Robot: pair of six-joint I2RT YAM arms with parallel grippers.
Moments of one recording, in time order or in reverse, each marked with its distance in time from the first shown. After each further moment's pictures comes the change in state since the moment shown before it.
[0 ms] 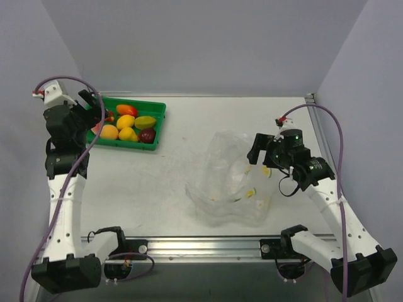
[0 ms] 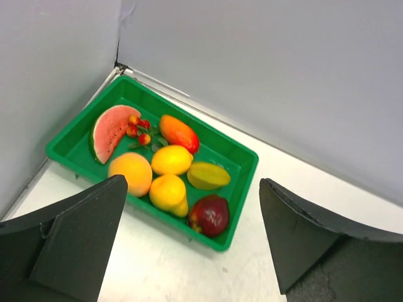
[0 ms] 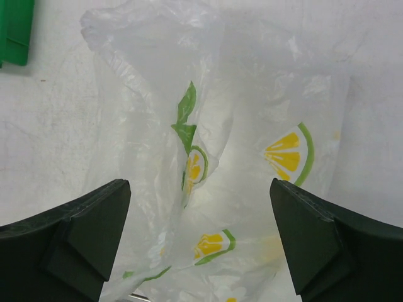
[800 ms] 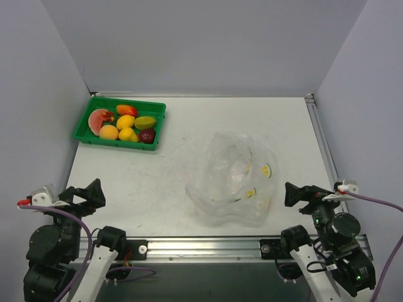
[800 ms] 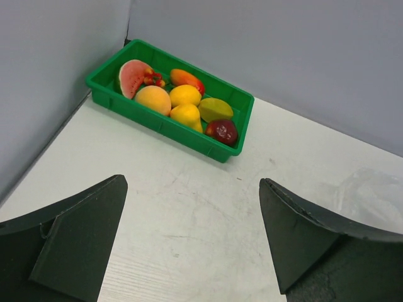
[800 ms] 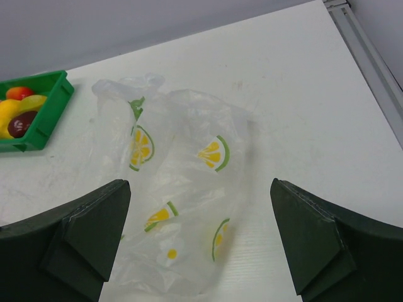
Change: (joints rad) left arm -0.412 -0.973 -0.233 -0.605 -0.333 0.055; right arm 0.000 -0.934 -0.172 -0.199 0.264 -0.052
